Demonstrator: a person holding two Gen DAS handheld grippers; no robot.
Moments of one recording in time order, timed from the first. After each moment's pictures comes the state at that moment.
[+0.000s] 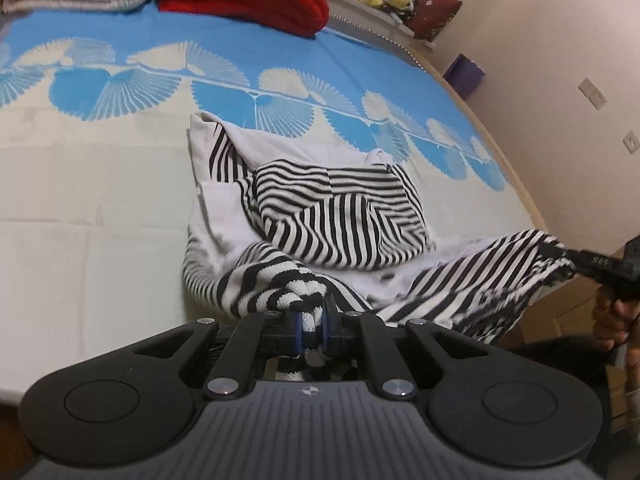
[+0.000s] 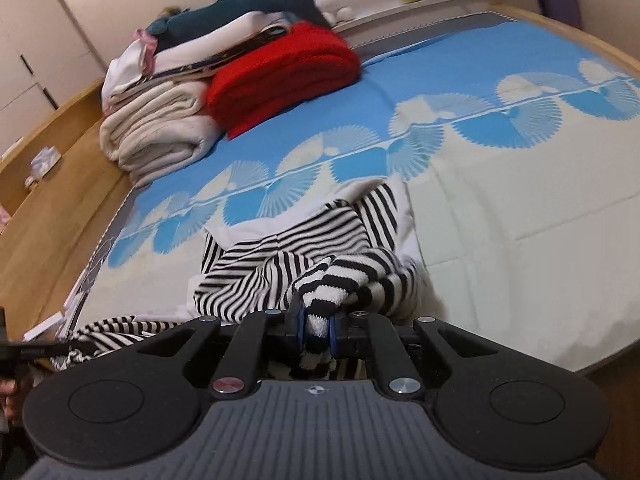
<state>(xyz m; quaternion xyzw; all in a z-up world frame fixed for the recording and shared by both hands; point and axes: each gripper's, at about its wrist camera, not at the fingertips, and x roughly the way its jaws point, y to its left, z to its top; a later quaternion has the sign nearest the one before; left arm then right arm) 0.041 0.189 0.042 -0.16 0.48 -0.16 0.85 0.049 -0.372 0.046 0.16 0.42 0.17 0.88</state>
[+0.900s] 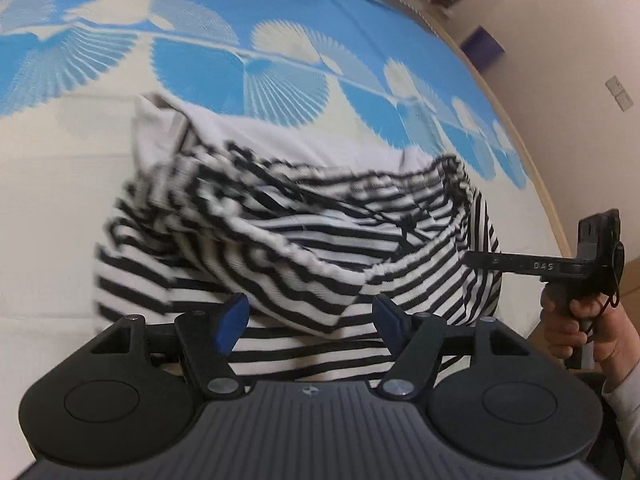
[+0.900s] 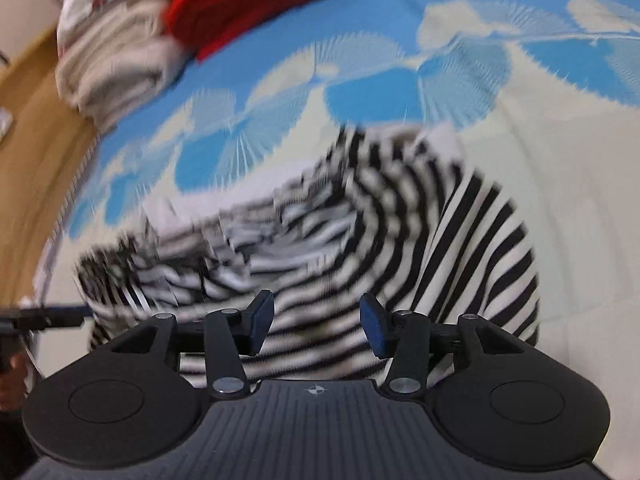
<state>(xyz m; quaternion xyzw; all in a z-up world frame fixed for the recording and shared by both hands) 0.199 0.151 -0.057 -0.16 0.53 -0.19 0.81 0.226 -0.288 -0.094 0.12 0.55 0.18 0.81</state>
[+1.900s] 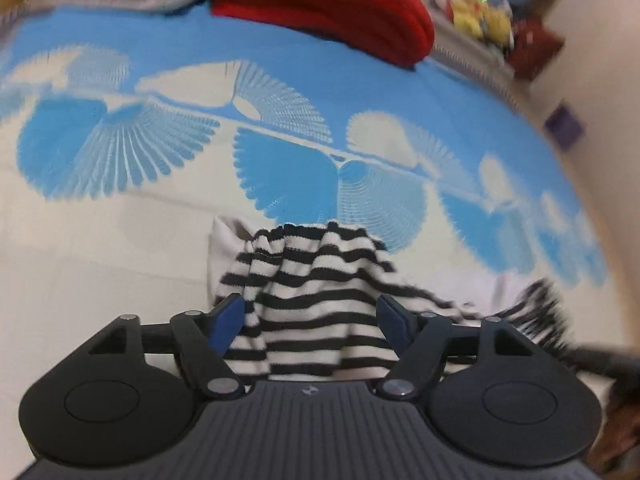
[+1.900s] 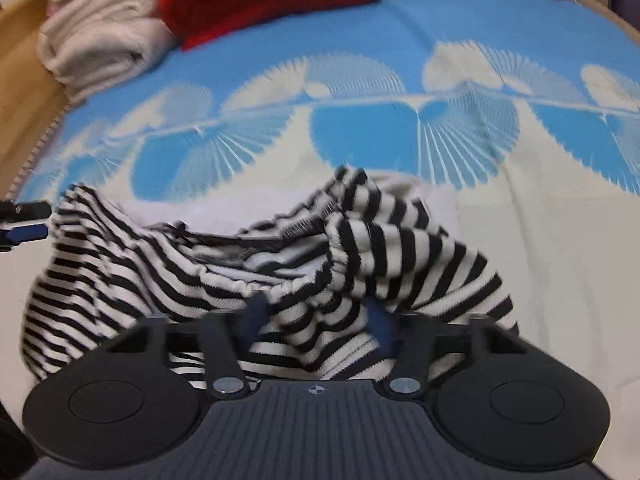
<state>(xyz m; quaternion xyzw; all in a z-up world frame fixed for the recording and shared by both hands) 0.272 0.167 -0.064 -0.13 0.46 -0.02 0.88 0.265 -0.253 -0.098 0.04 0.52 0.16 0.84</state>
